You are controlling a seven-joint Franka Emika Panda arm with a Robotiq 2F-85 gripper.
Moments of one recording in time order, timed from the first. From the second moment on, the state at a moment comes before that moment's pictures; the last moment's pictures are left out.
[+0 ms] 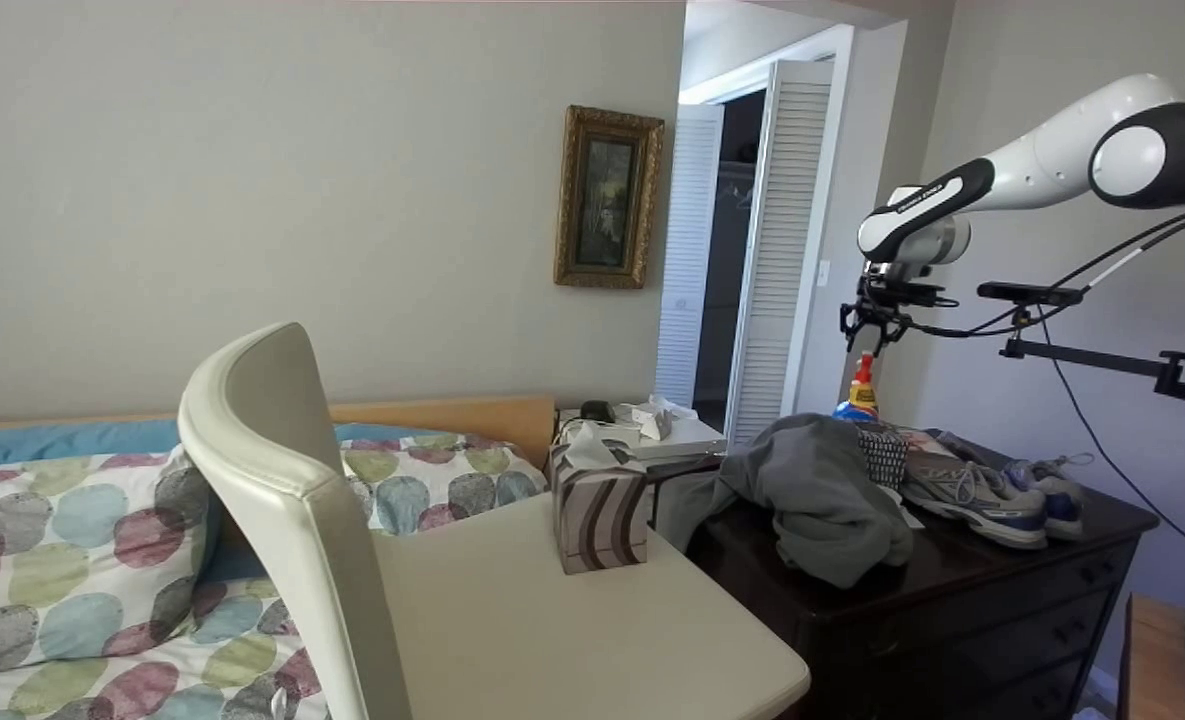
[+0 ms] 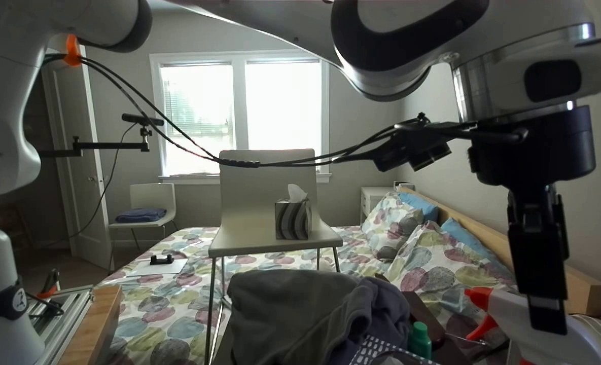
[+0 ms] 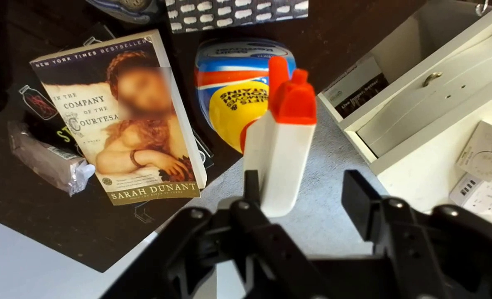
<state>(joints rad) -0.37 0.54 -0.31 -1.50 0.15 2.25 0.44</state>
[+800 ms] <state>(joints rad) -0.38 0.57 -0.31 -1.46 0.15 2.18 0.45</state>
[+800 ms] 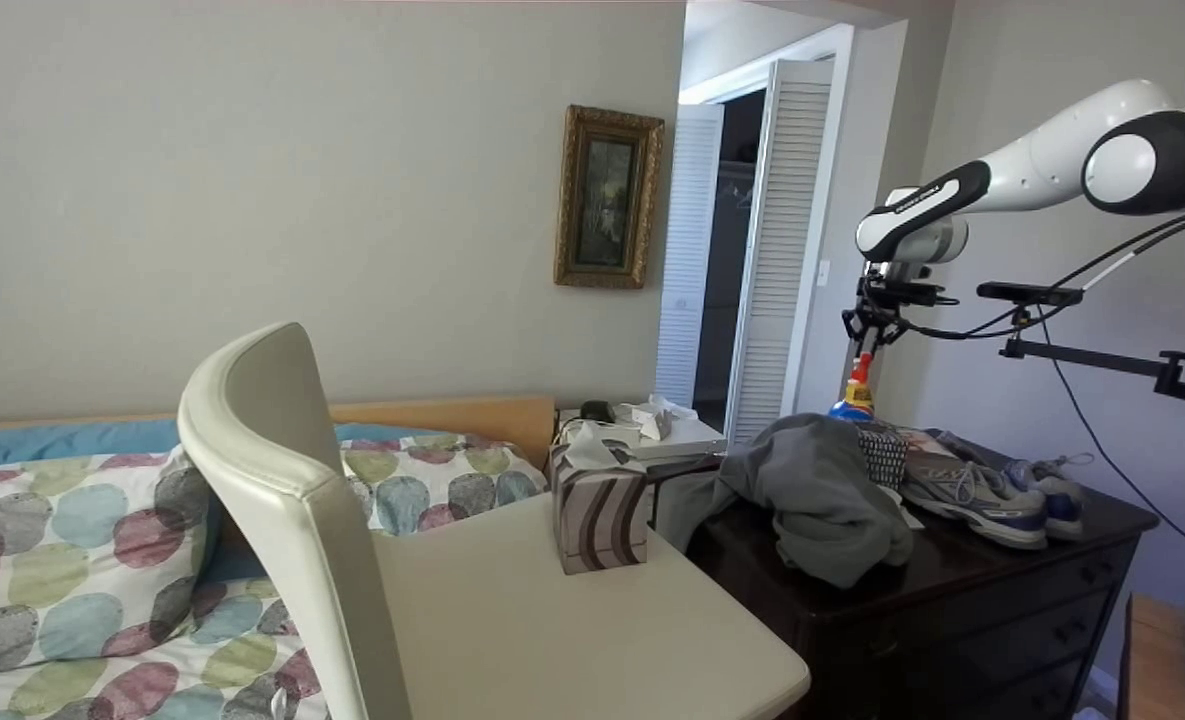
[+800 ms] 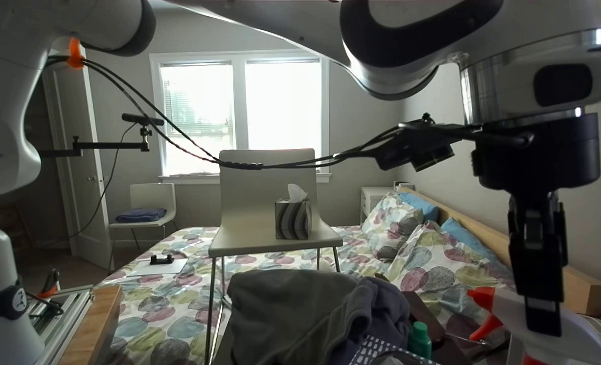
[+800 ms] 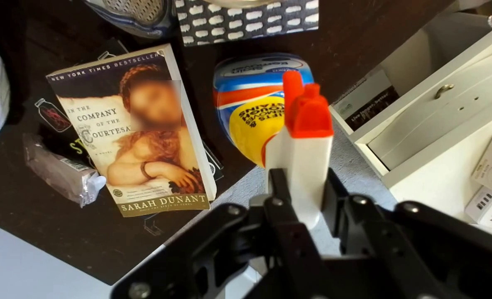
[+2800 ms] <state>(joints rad) -0.20 -0.31 -0.15 -2.24 -0.07 2.47 0.25</state>
